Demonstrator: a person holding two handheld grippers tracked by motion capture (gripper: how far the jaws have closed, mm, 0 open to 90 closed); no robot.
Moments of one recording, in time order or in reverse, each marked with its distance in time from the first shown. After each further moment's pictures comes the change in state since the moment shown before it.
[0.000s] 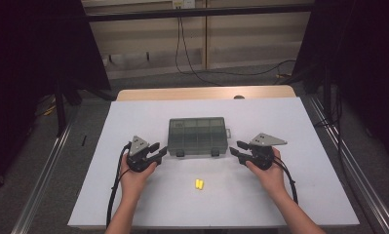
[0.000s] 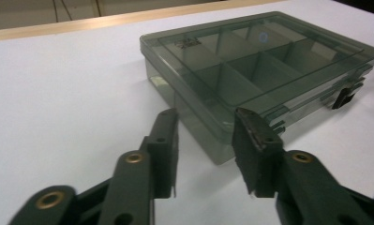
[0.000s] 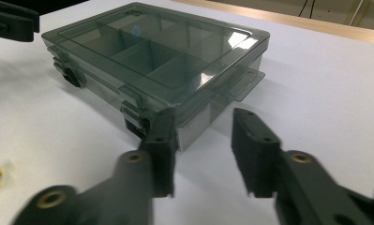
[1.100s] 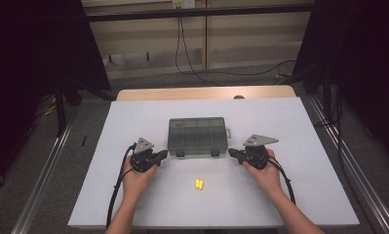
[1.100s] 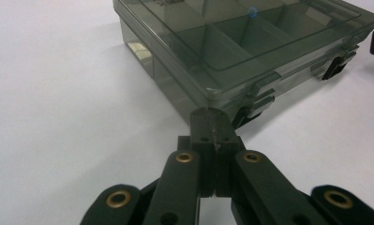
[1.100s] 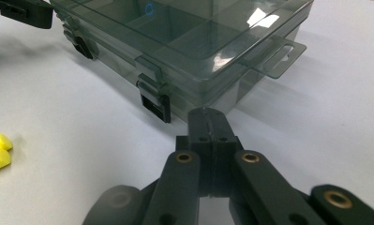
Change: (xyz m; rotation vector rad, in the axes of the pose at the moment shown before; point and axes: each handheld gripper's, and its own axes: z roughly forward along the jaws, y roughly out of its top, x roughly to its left) left arm -0.003 -0.004 0.010 0.106 -0.077 -0.023; right arm 0.005 -0.002 0.014 0.108 0.064 -0.019
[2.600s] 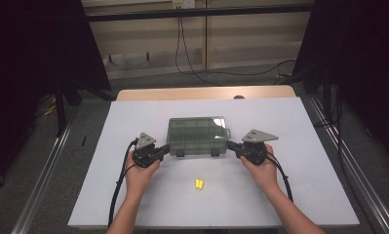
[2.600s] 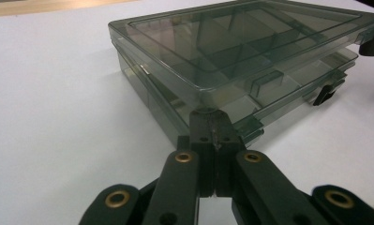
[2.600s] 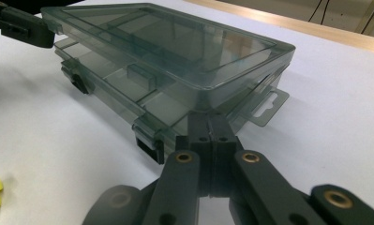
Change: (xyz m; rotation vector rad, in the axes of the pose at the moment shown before) left arm -0.005 0.016 0.001 -0.041 0.003 -0.005; right arm 0.002 0.016 0.001 -0.095 -0.042 -0.023
